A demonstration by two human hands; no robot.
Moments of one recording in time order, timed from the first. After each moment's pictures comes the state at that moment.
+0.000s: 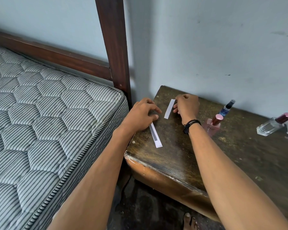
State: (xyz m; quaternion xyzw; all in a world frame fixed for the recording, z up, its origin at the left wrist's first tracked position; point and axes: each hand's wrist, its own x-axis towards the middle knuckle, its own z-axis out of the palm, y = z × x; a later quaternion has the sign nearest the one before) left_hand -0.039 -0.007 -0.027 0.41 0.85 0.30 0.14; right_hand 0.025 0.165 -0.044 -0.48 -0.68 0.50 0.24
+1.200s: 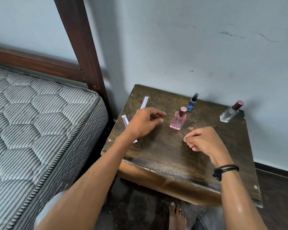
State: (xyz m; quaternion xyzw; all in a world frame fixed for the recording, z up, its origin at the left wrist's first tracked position) left_hand 0.034 0.046 -0.029 0.44 0.76 0.43 0.22; right_hand 0.228 0.174 -0.012 -0.49 -0.74 0.47 0.02
